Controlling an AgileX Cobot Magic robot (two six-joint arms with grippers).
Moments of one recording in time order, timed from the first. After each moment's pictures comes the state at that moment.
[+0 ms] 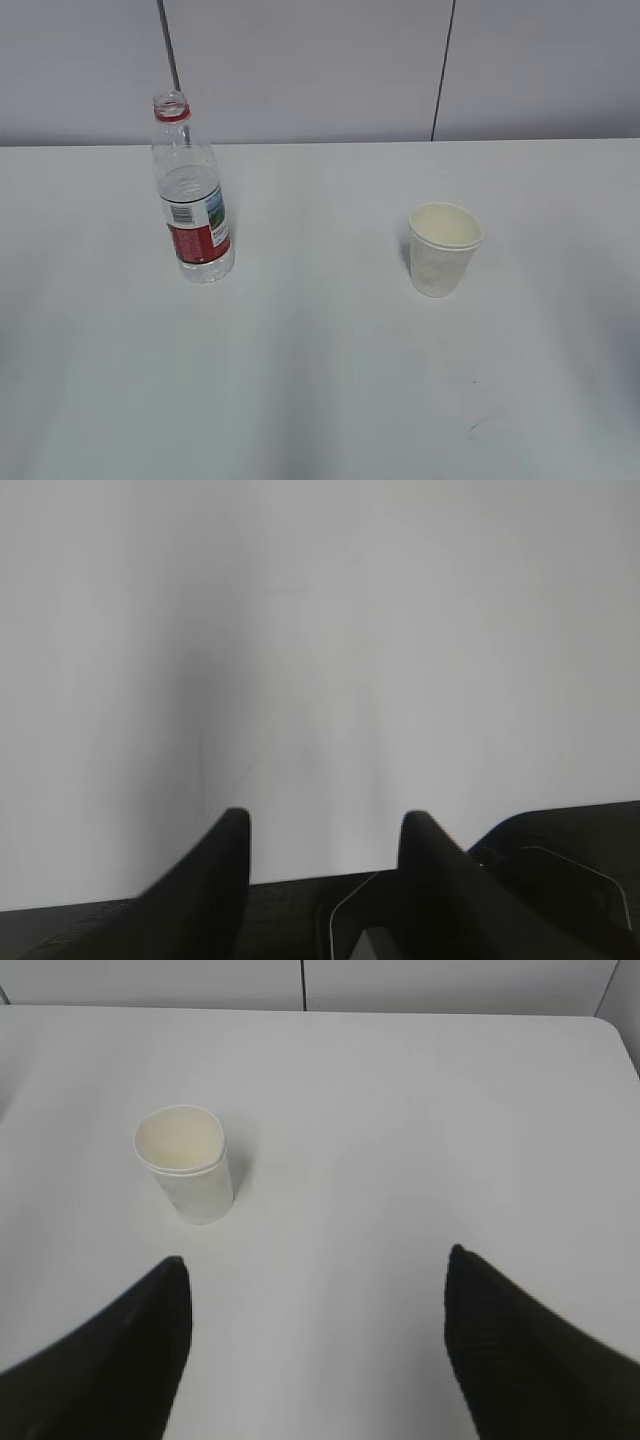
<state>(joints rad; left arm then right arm) 0.03 0.49 -0.52 -0.04 1.09 0.10 0.03 0.51 -0.59 0.01 0.68 -0.01</state>
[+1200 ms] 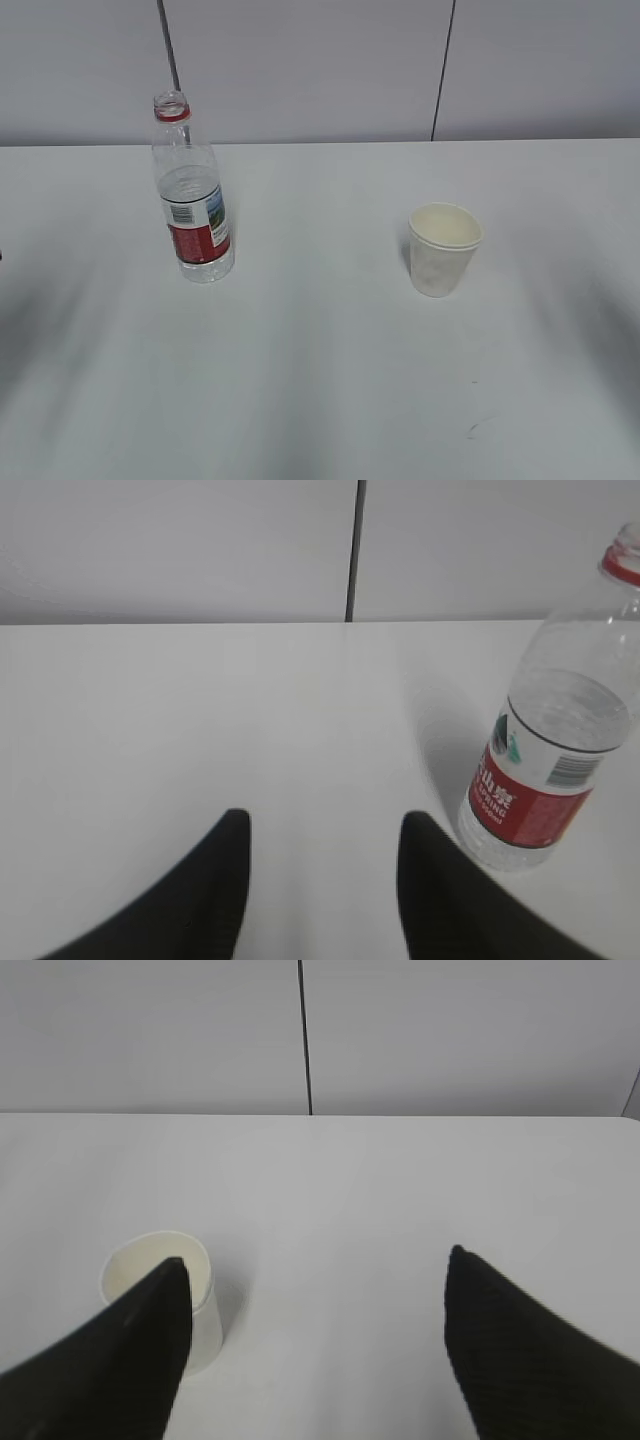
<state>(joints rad) -0.16 1.04 -0.32 -0.19 -0.31 0.14 0.03 0.86 -0.44 0.03 -0.03 -0.01</state>
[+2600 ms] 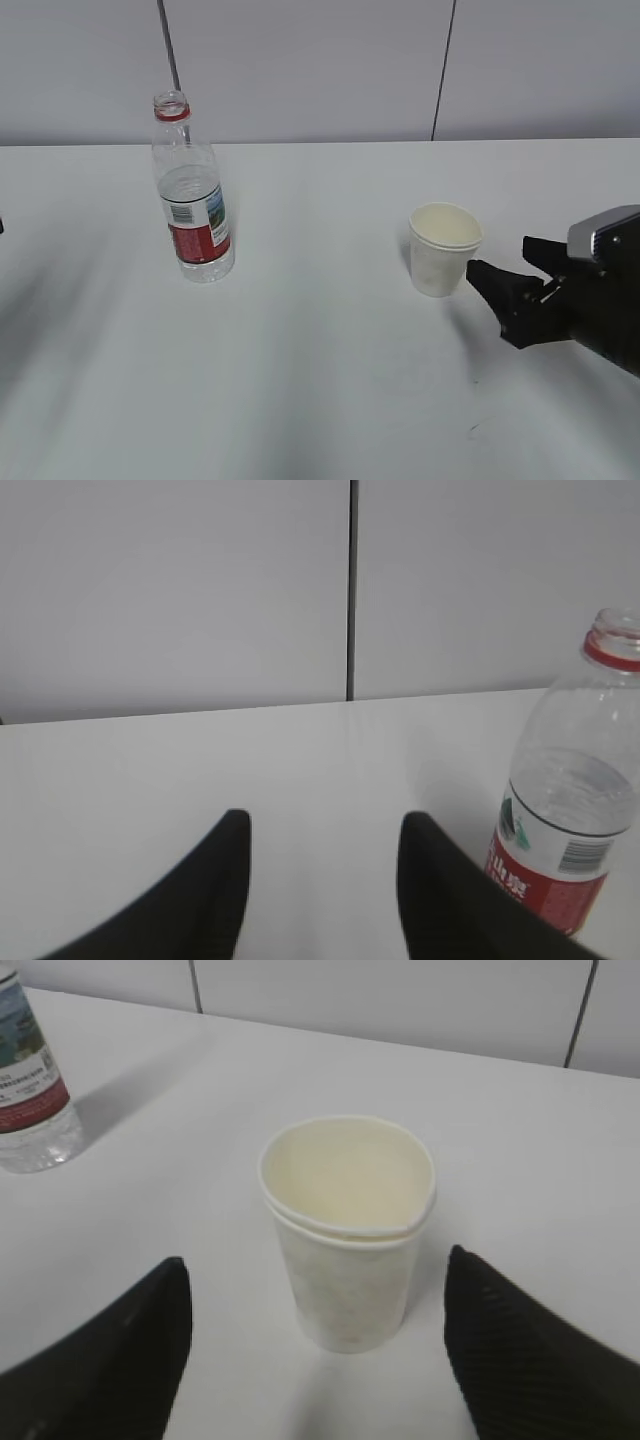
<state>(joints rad) -0.17 1.09 -0.32 -0.14 -0.51 0.14 0.06 1.77 -0.31 -0.36 -1.13 0.07</state>
